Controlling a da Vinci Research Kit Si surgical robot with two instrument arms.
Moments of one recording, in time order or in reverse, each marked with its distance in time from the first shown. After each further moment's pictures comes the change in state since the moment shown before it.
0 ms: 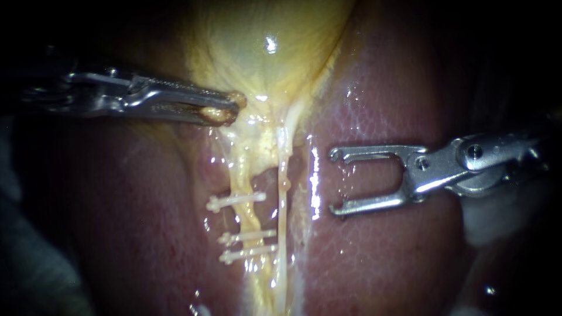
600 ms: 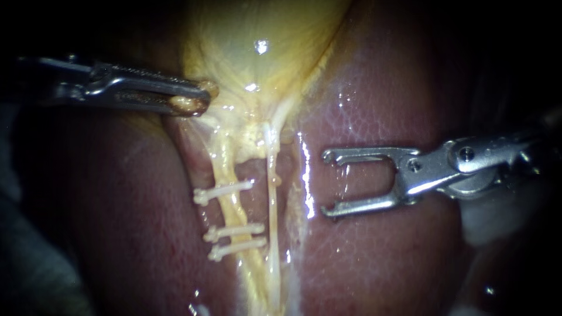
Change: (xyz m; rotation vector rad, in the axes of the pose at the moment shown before) right arm 0.000 0.000 0.001 -0.002 -0.001 0.010; left arm 0.000 0.001 -0.004 0.010 0.003 -0.004
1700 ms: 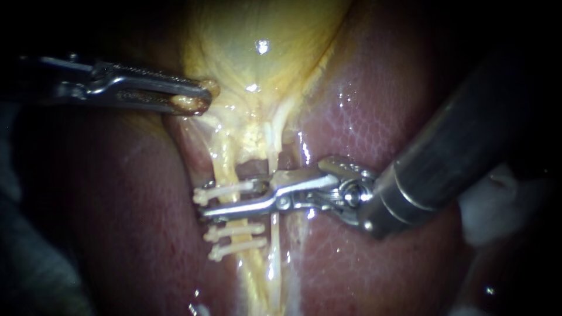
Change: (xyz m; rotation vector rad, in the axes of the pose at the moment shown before) right arm -0.004 0.002 0.017 0.157 0.176 0.511; left arm 0.000 0.000 -0.002 -0.009 -0.005 -0.002
